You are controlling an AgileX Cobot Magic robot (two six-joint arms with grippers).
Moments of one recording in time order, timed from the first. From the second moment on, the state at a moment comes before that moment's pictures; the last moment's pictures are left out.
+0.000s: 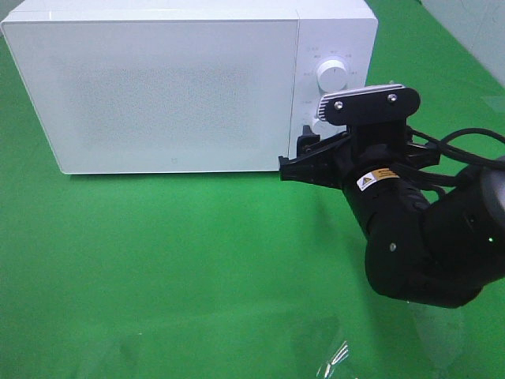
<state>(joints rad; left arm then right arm) 0.02 0.00 -0.50 0.00 1.05 0.08 0.81 1.88 -0.60 0.81 -1.20 -0.36</state>
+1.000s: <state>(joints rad) 0.02 0.00 -0.50 0.00 1.05 0.08 0.74 2.08 -0.80 0.77 -1.17 -0.36</state>
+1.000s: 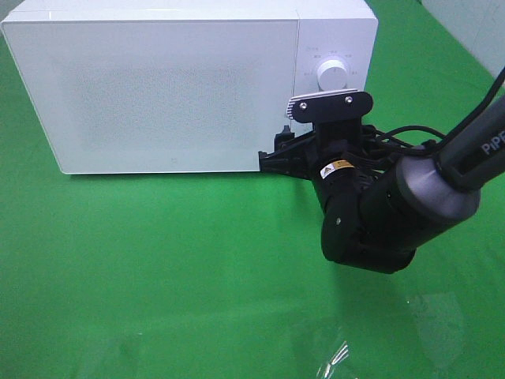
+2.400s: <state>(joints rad) 0.02 0.00 -0.50 0.00 1.05 0.08 0.67 2.12 -0.86 0.75 -1.13 -0.36</state>
